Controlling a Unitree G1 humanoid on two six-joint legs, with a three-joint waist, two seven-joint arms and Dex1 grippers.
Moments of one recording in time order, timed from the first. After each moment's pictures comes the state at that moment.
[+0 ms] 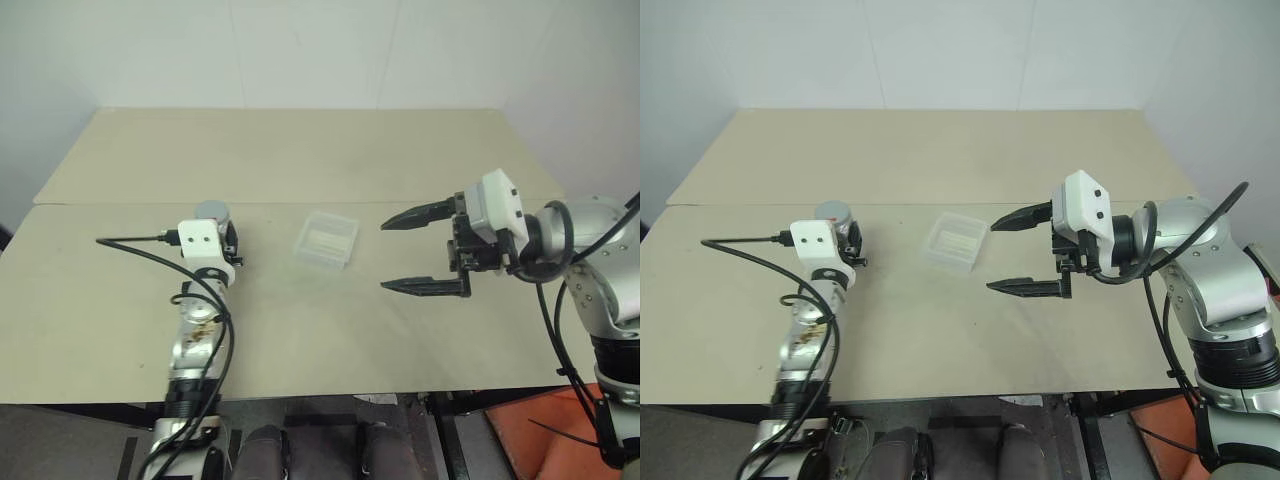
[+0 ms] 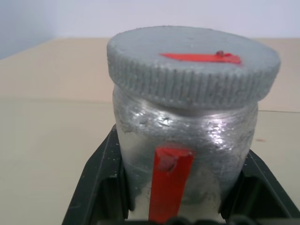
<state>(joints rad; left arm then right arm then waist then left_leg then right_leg) -0.35 0.22 0.14 -0.02 -0.10 0.21 -0.09 -0.62 -0.83 0.01 -0.31 0.53 0.47 1.23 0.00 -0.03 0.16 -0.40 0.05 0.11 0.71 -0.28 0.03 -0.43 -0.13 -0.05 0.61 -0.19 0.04</state>
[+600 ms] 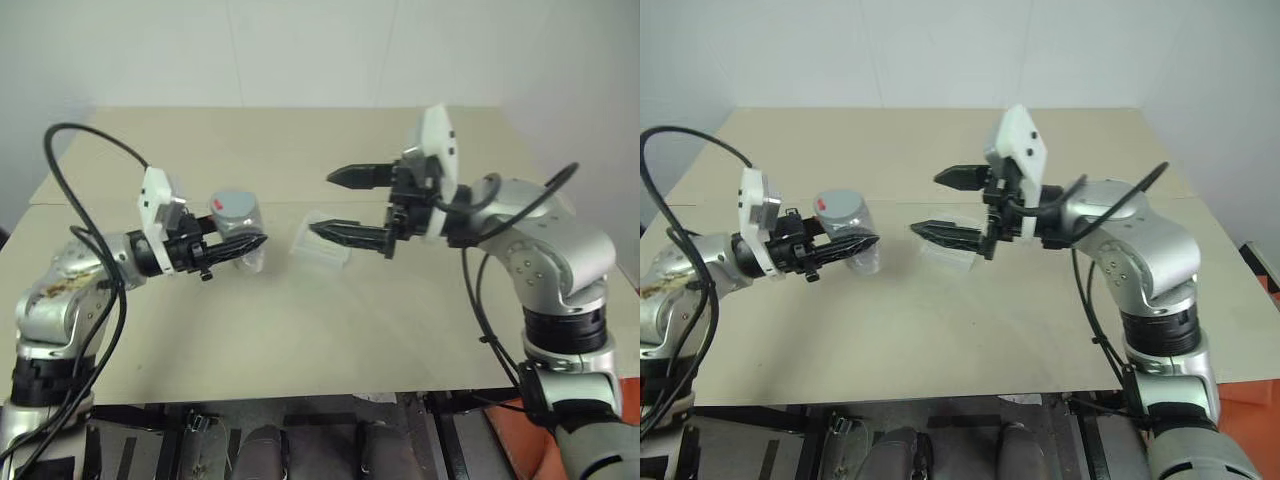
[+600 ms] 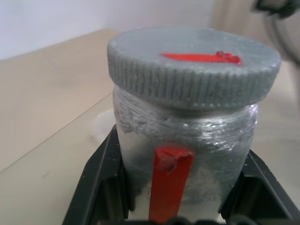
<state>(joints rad) -0.51 0.75 0.15 -0.14 -0.69 0.59 -1.04 -0.87 -0.50 0.08 -0.34 0.63 0.85 0.82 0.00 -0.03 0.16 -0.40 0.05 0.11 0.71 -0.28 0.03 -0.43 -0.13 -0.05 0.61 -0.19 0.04</state>
